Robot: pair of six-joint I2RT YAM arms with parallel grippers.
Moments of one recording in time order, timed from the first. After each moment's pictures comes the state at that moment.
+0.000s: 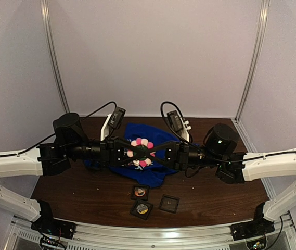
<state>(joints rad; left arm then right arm) -0.99 1.15 0.80 0.37 0.63 -0.54 1.06 1.38 0.83 0.75 -0.54 0.79</state>
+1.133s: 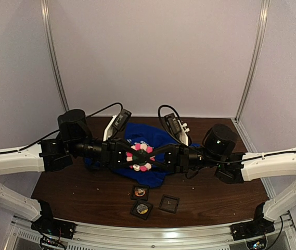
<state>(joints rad) -0.98 1.18 0.86 0.26 0.75 -0.51 1.06 1.39 0.83 0.75 -0.62 0.79</state>
